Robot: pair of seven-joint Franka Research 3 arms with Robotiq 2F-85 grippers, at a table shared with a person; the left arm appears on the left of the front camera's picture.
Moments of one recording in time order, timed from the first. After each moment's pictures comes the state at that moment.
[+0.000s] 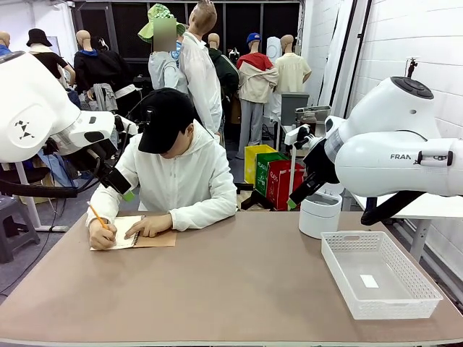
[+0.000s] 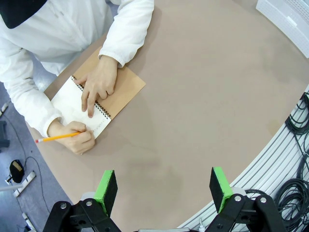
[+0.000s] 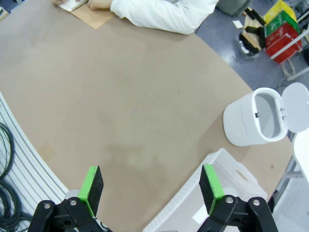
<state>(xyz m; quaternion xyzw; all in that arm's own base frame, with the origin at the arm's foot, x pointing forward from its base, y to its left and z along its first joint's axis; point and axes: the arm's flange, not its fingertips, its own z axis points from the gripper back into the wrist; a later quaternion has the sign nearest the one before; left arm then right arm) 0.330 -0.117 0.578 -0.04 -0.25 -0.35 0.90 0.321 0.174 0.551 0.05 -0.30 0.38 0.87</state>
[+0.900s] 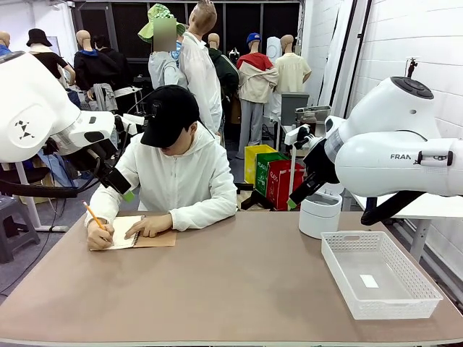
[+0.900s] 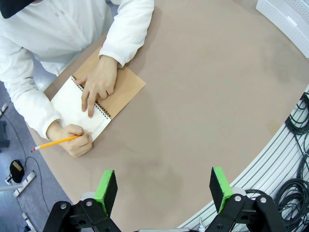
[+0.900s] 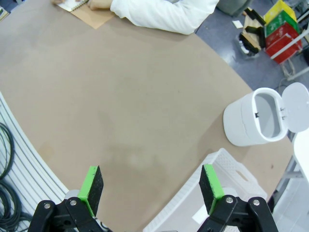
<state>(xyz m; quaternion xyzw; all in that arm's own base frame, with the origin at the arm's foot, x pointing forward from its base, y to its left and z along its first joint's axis) 0.330 -0.117 0.578 -0.04 -0.25 -0.35 0.90 0.321 0.174 0.551 0.05 -0.30 0.38 0.87</state>
